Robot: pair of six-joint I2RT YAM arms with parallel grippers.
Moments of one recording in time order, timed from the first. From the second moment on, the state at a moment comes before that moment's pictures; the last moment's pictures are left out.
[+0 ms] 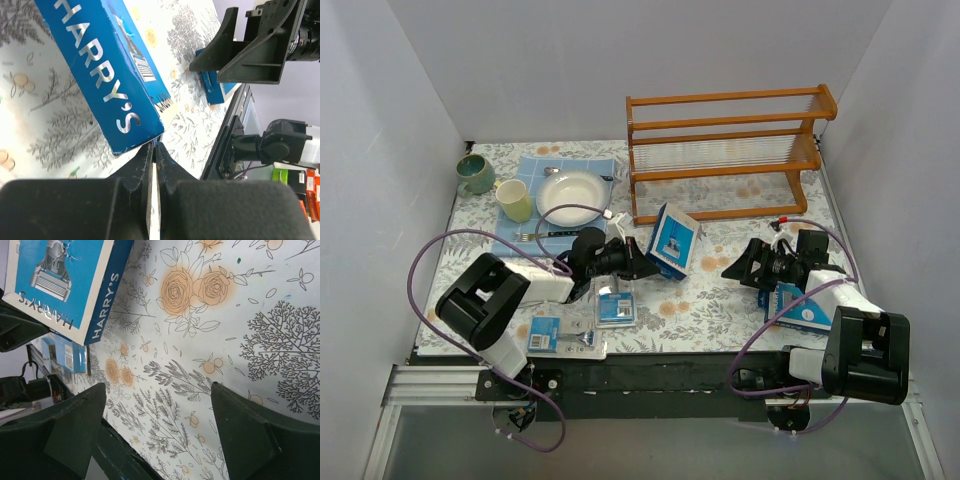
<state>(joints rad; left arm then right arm) -0.64 1.63 0.61 0.69 0.52 -0.74 -0.12 1.25 0.50 -0.22 -0.84 0.25</state>
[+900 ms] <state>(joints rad) -0.49 1.80 0.67 0.76 0.39 -1.01 -0.12 1.23 0.48 -0.27 -0.81 0.14</state>
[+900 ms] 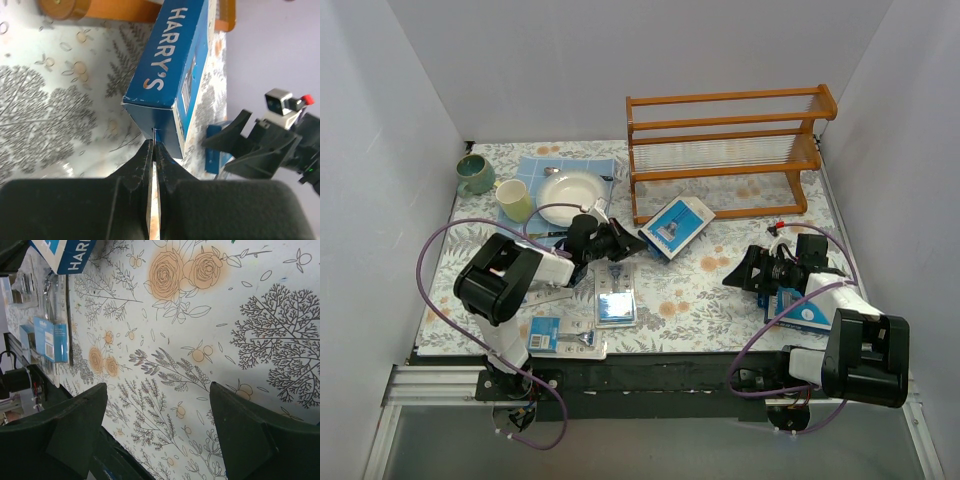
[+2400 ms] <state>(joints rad) -0.47 1.76 0.66 0.73 0.45 -1.09 0.40 1.70 0.88 0.31 -0.26 0.04</state>
